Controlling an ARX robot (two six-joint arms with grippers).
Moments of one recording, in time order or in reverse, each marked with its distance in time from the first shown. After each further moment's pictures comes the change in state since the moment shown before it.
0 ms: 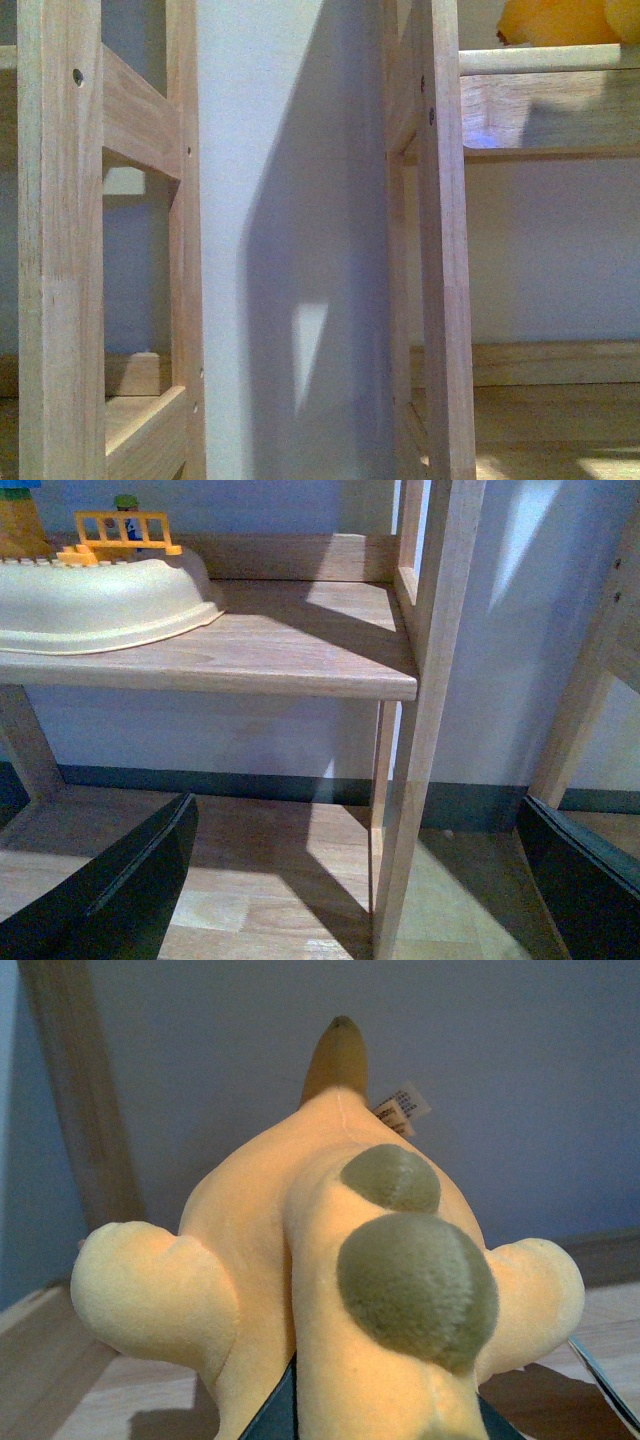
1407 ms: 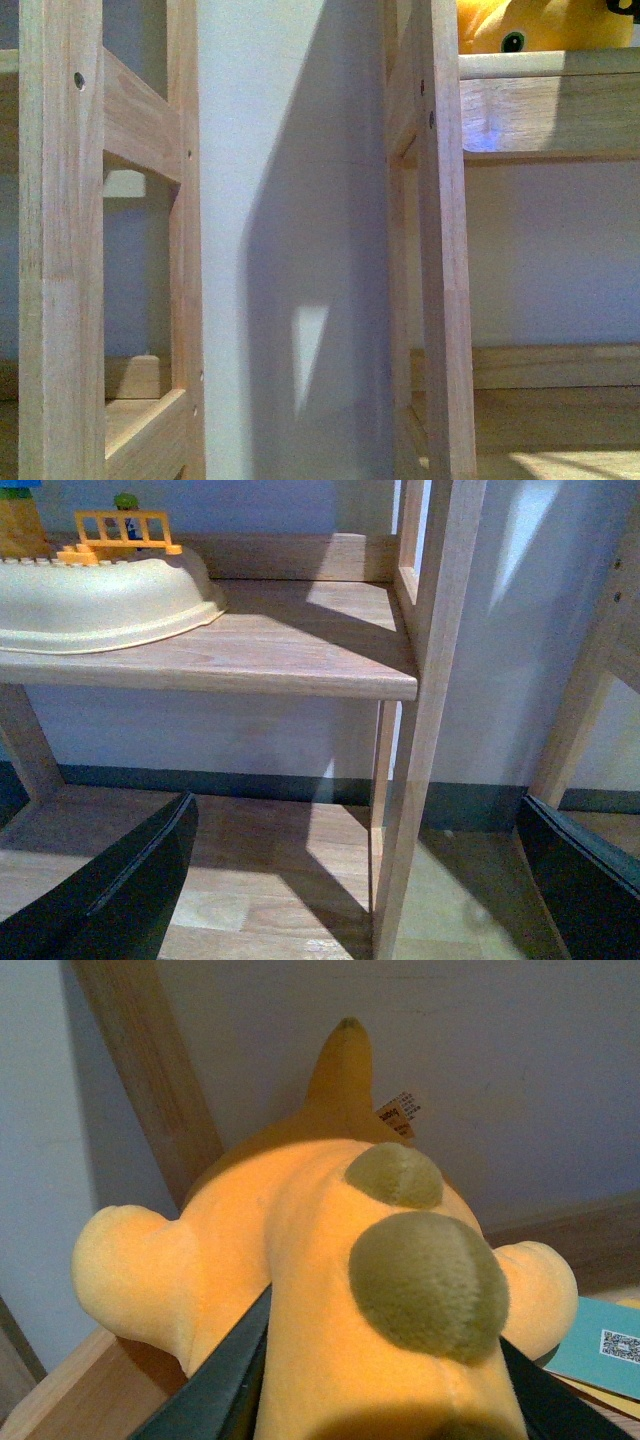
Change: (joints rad) left arm 0.000 0.000 0.000 0.000 0.000 0.000; right arm 0.075 0.230 0.208 -0.069 -0.054 0.165
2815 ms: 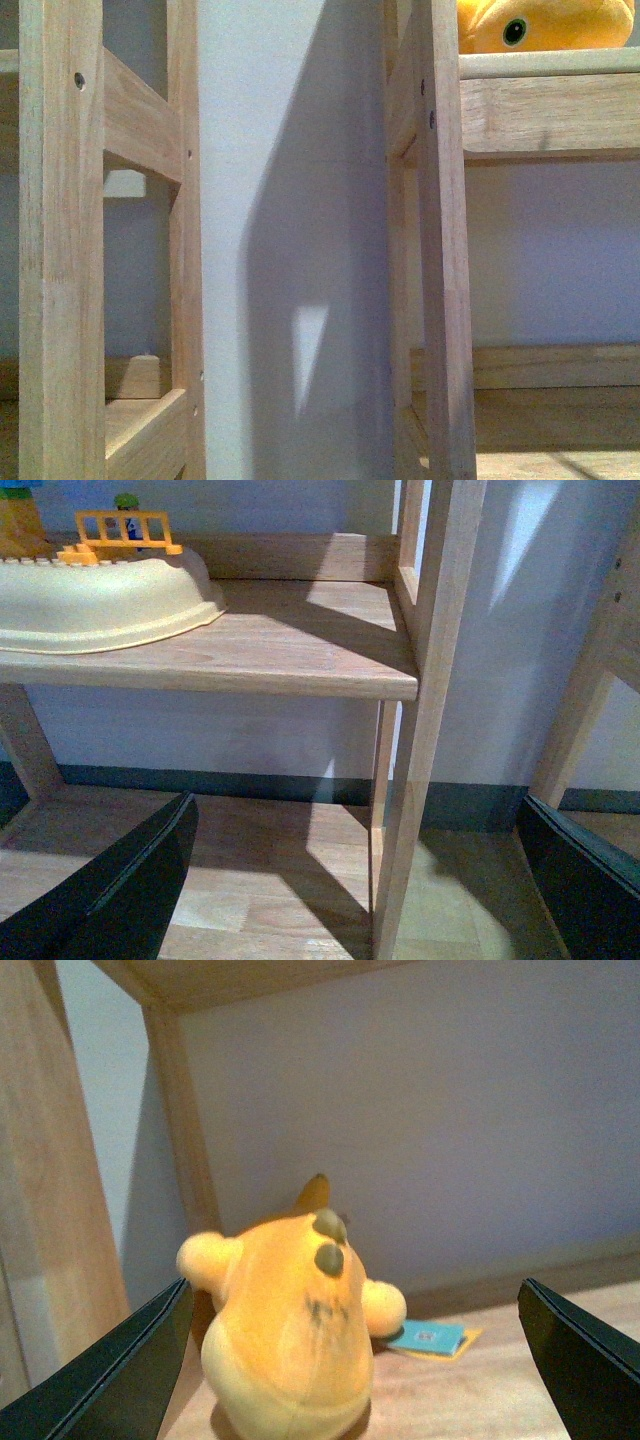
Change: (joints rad) left arm 0.000 0.000 0.000 0.000 0.000 0.000; right arm 0.056 -0.613 -0.626 0.287 0.163 -0.187
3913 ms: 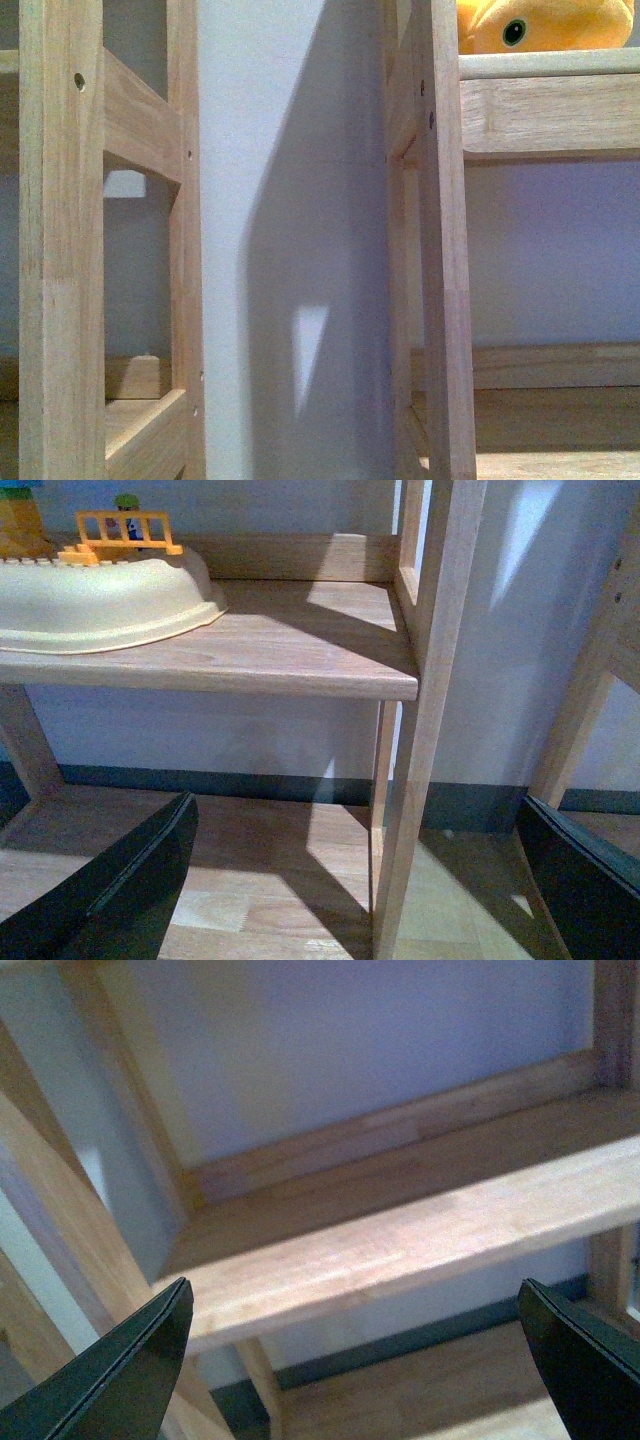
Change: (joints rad) left arm 0.000 0.000 0.000 0.000 0.000 0.000; right arm 0.154 -0.804 -1.064 -0.167 0.283 0.129
